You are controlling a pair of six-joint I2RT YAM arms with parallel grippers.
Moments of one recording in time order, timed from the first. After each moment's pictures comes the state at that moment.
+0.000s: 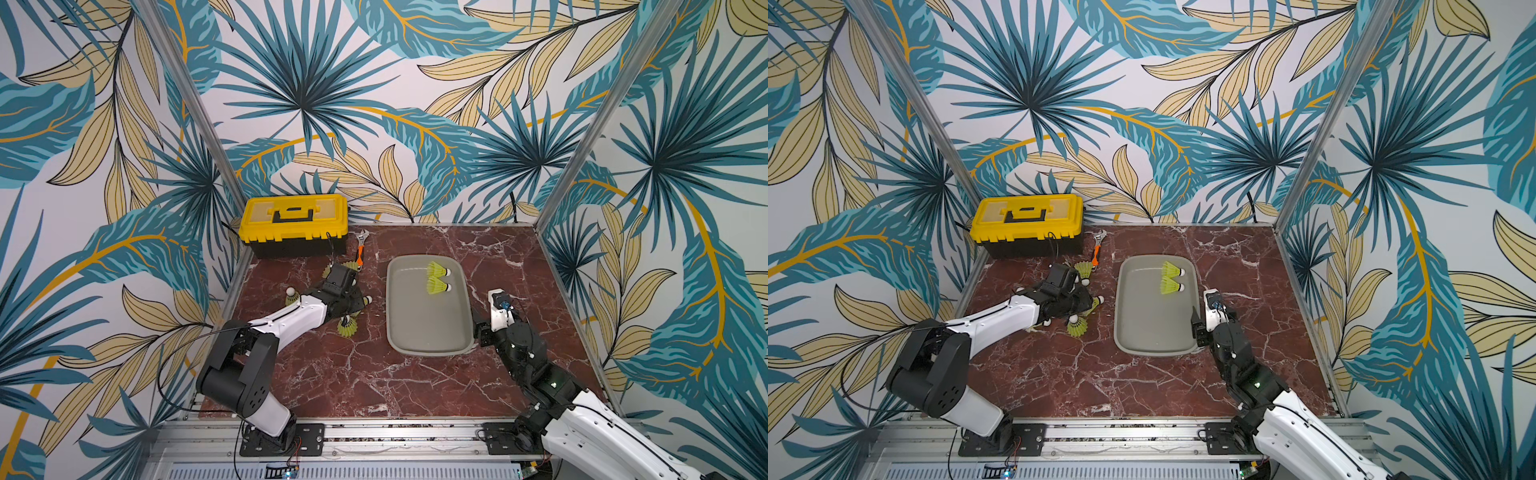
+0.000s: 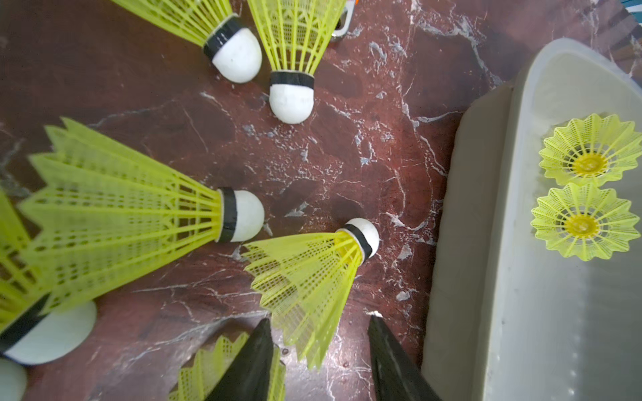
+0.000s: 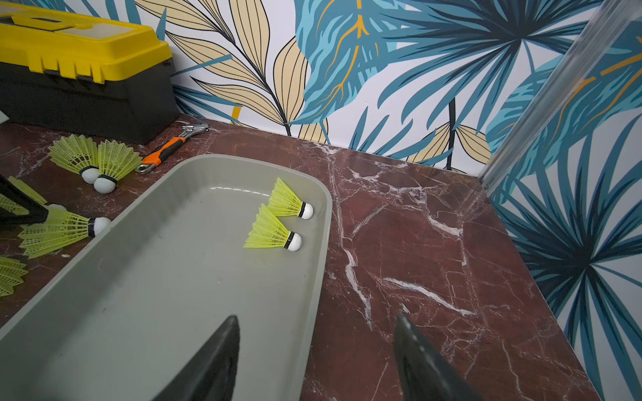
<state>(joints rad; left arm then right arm) -0.40 1.60 0.93 -0.30 0.02 -0.72 0.61 0.61 0.42 -0.12 0.52 0.02</state>
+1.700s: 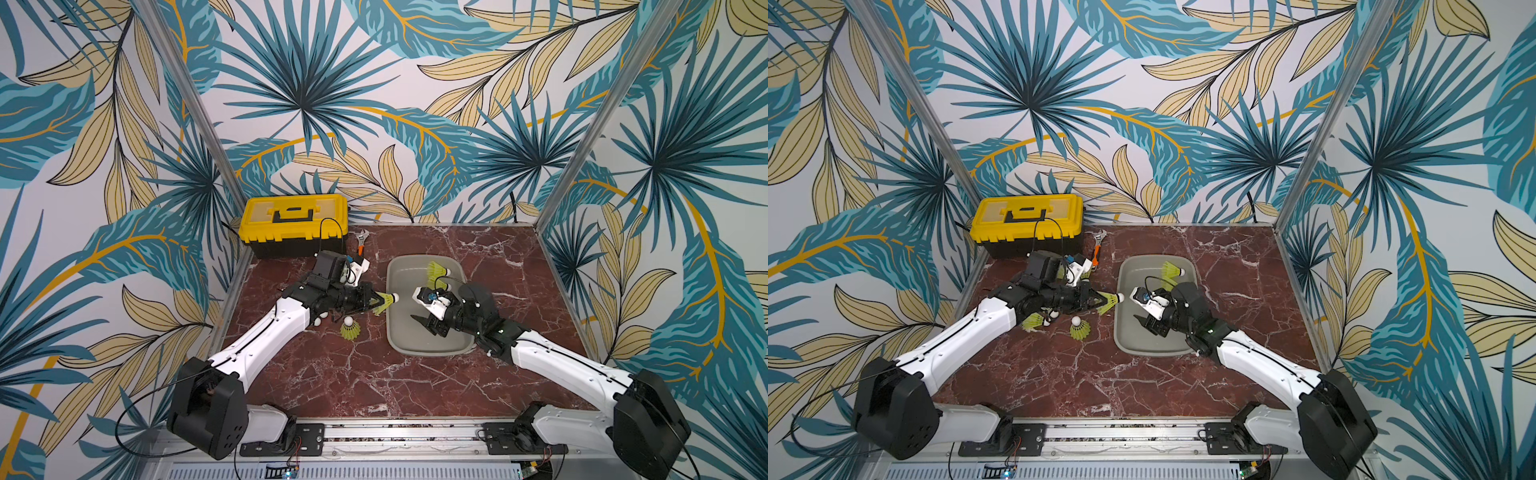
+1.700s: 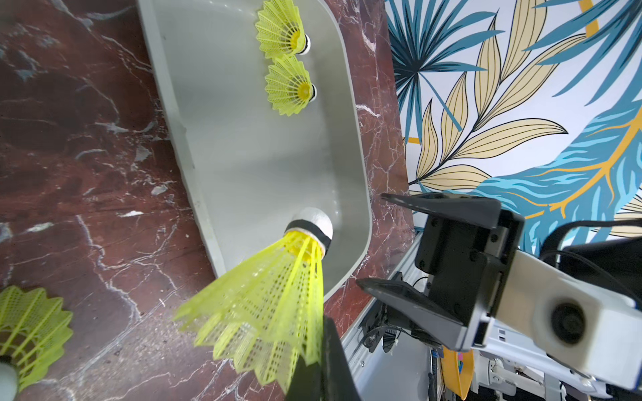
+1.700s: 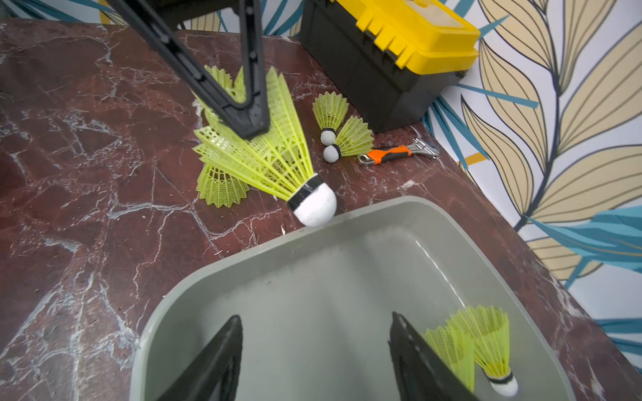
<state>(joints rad) -0.40 1.35 1.03 -0.46 0.69 -0.61 0.61 1.28 0.73 0.05 -0.26 -0.50</state>
